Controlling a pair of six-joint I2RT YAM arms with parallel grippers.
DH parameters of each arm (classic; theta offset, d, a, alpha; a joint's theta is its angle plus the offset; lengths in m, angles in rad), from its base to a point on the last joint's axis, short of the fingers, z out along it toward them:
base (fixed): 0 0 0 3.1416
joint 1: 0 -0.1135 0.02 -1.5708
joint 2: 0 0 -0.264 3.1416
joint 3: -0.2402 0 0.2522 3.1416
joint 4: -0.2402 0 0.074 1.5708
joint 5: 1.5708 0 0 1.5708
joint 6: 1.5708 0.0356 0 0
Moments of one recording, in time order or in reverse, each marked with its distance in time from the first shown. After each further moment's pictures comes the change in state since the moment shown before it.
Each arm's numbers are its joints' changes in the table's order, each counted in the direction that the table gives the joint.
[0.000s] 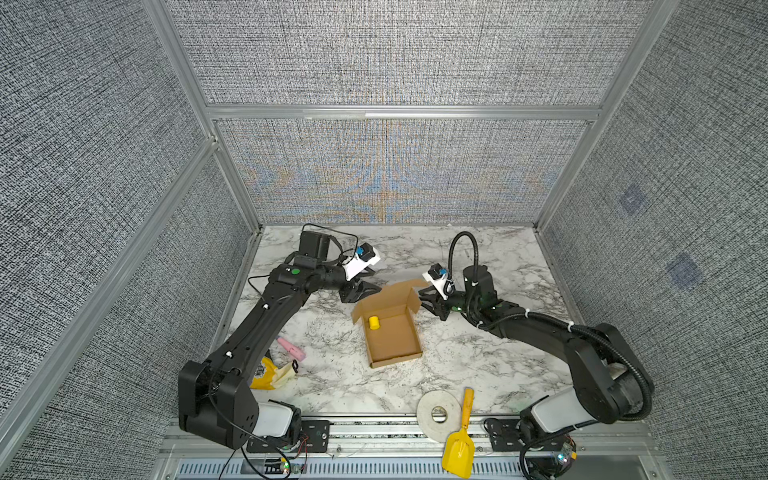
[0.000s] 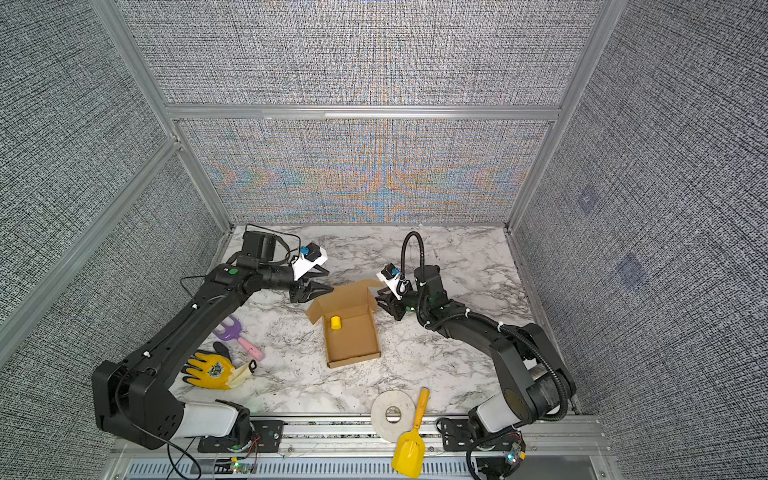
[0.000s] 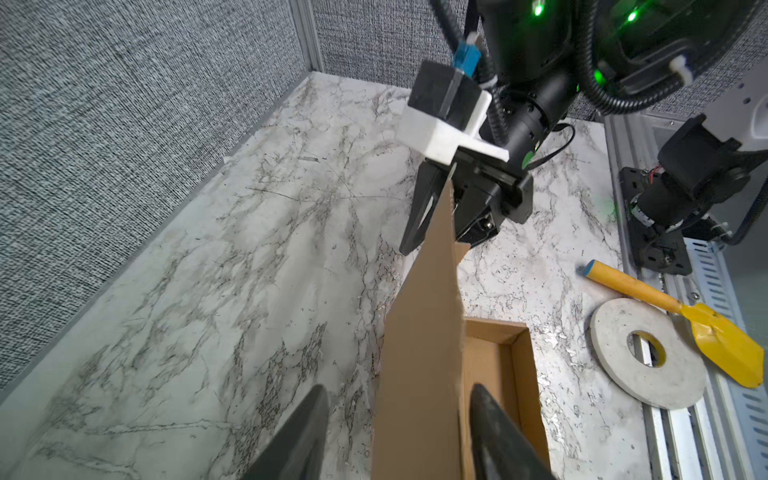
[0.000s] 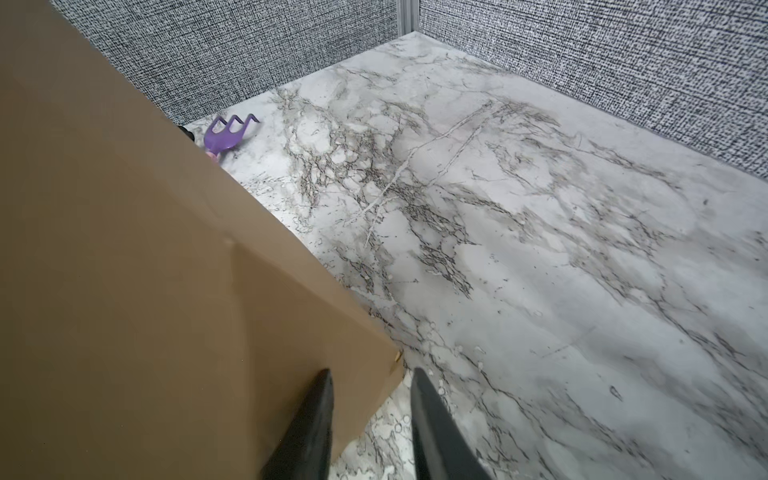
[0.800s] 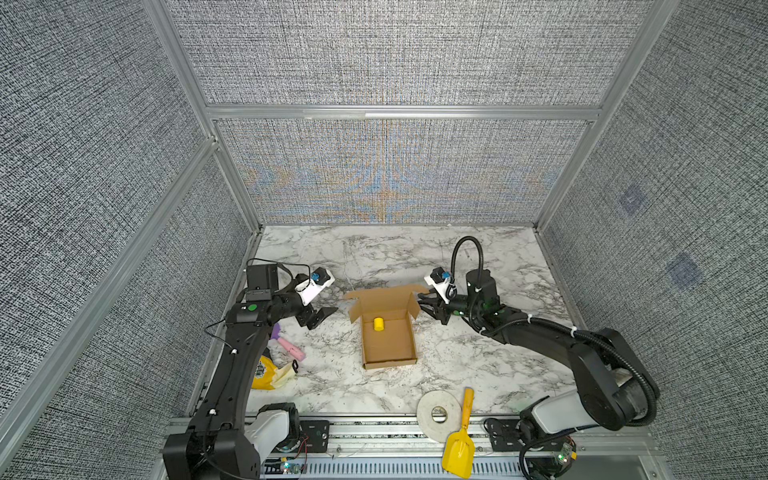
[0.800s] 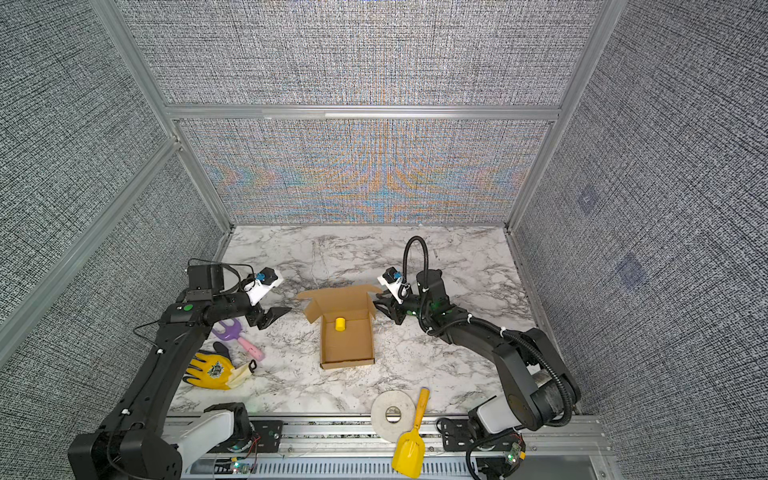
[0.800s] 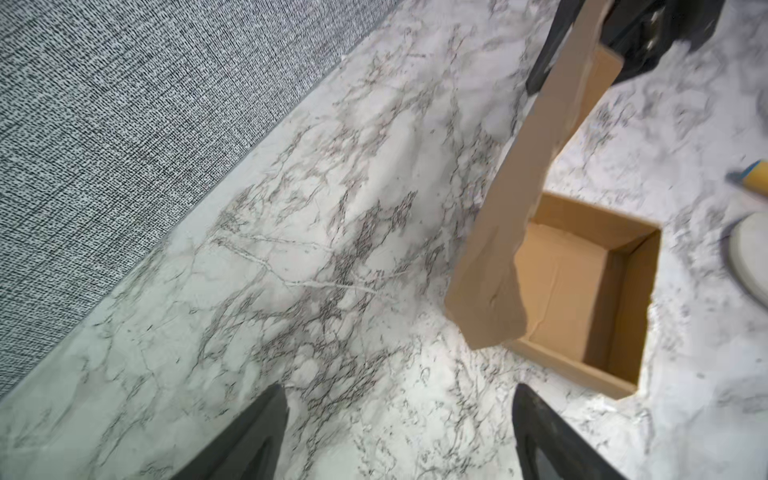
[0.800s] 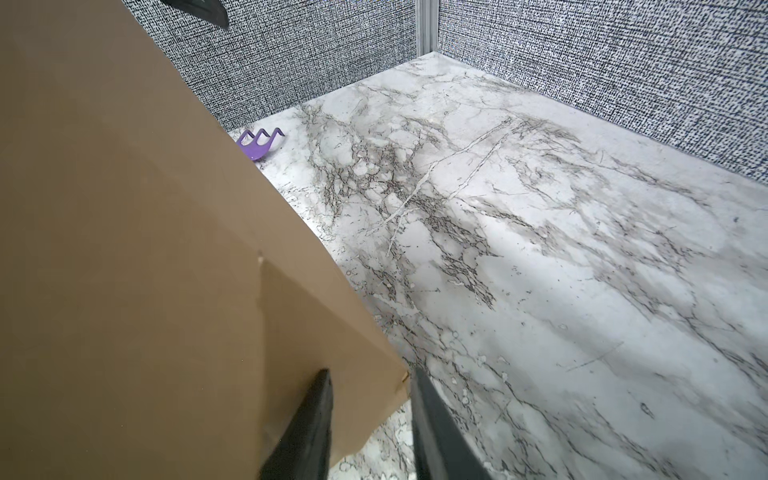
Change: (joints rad) left arm -0.338 0.275 0.334 -0.028 -0.118 0.277; right arm -0.004 0.037 0.060 0.069 -0.035 0.030
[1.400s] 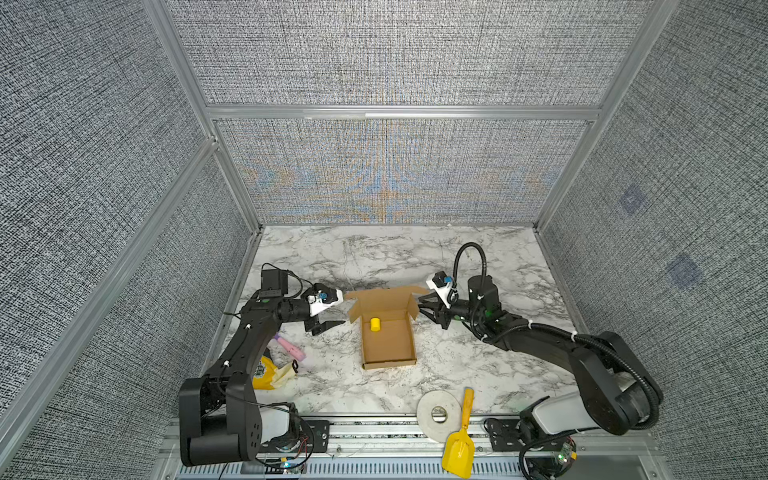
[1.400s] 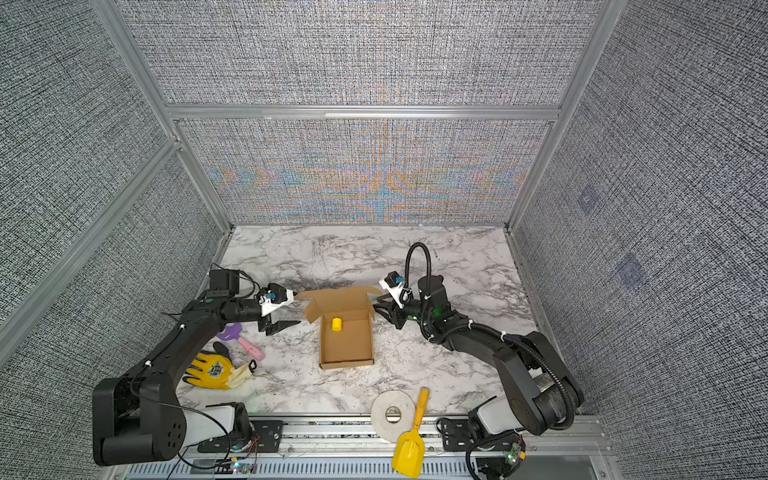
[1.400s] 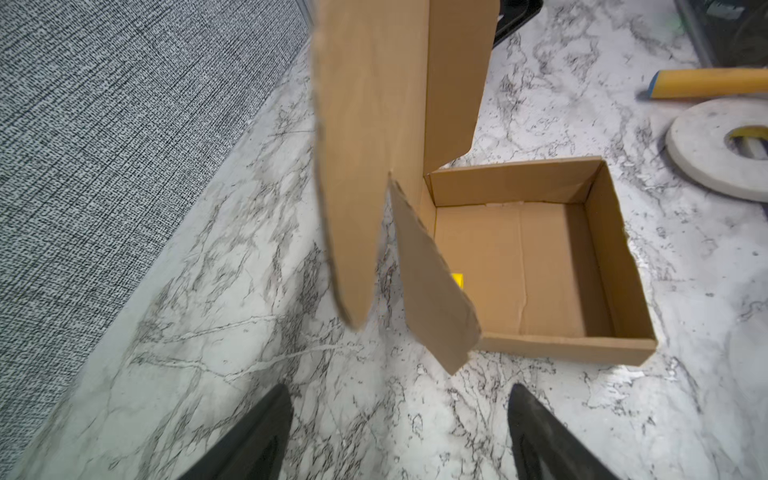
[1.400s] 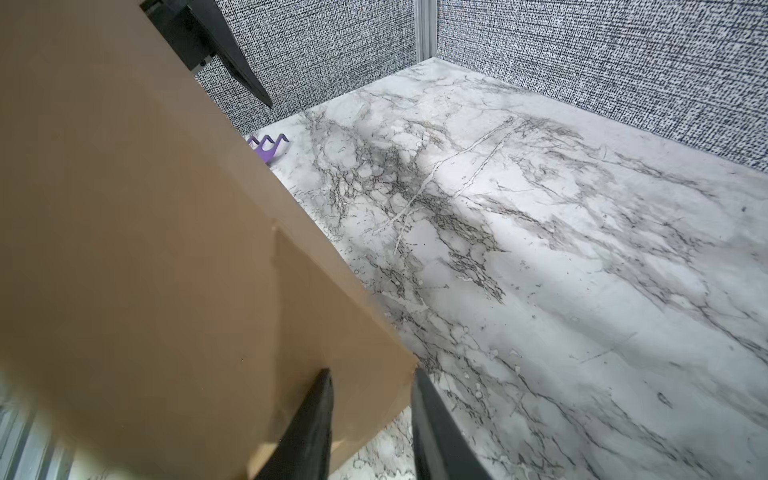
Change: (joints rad) left arm 0.000 -0.191 0.094 0.099 0.275 0.351; right arm -0.021 0.026 0.071 0.081 0.013 0.055
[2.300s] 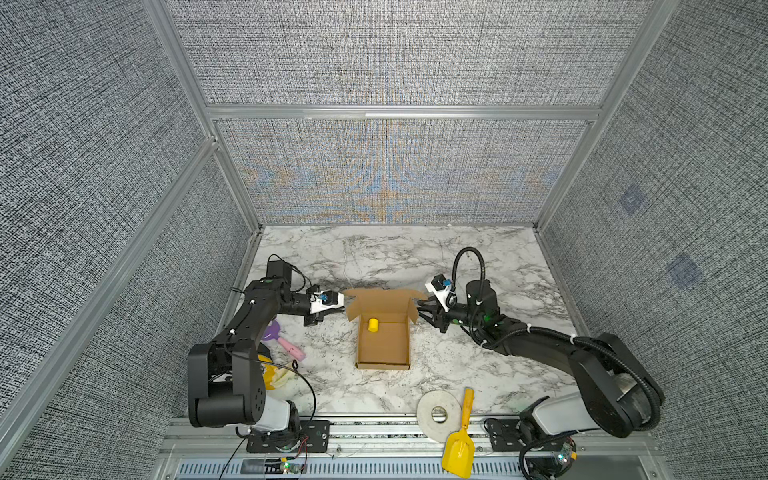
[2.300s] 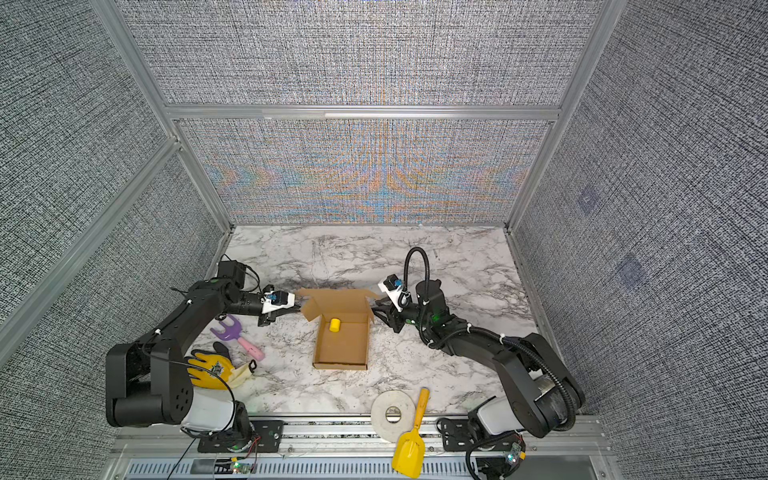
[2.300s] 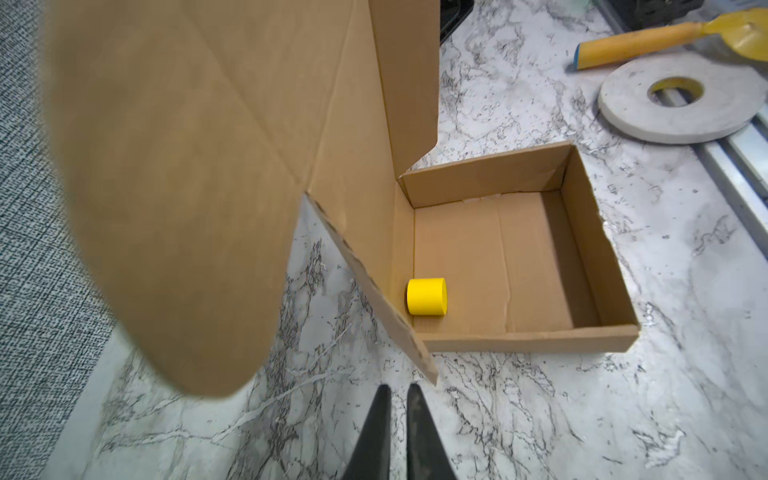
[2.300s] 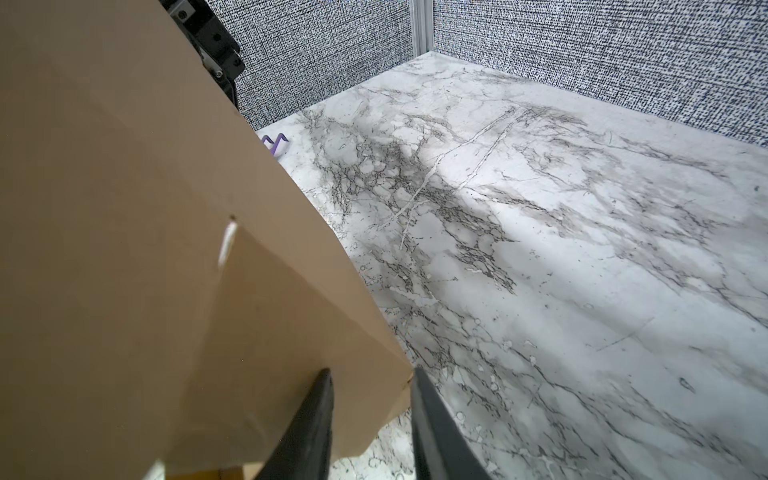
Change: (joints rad) left arm 0.000 -0.180 -0.182 -0.294 0.047 0.417; right arm -0.031 0.016 0.040 0.037 0.042 0.046
